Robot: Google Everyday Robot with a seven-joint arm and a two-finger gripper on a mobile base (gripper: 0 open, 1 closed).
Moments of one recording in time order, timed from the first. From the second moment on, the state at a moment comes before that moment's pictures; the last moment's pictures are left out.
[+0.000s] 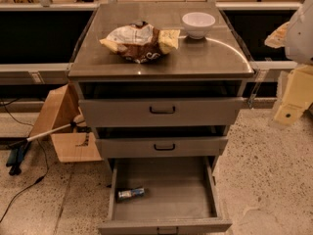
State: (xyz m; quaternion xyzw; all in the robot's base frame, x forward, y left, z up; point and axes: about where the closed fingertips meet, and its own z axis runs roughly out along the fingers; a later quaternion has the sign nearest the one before) arm 0.438 -0.217 0.976 -0.60 0.78 -0.03 0.16
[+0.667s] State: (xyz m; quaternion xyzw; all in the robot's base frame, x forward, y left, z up) arm 0.431 -0.210 0.986 -0.61 0.78 -0.02 0.16
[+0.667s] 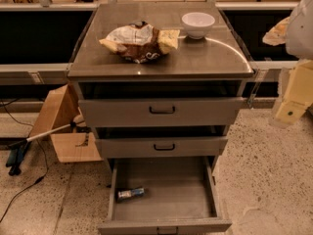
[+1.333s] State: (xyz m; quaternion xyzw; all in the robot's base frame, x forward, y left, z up) arm 0.410 -0.189 1.022 -0.63 0.75 0.04 0.18
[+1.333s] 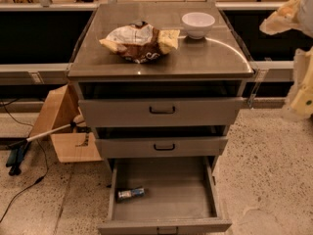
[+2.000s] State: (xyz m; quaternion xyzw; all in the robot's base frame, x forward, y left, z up) arm 0.415 -0.169 1.045 -0.64 0.72 0.08 0.23
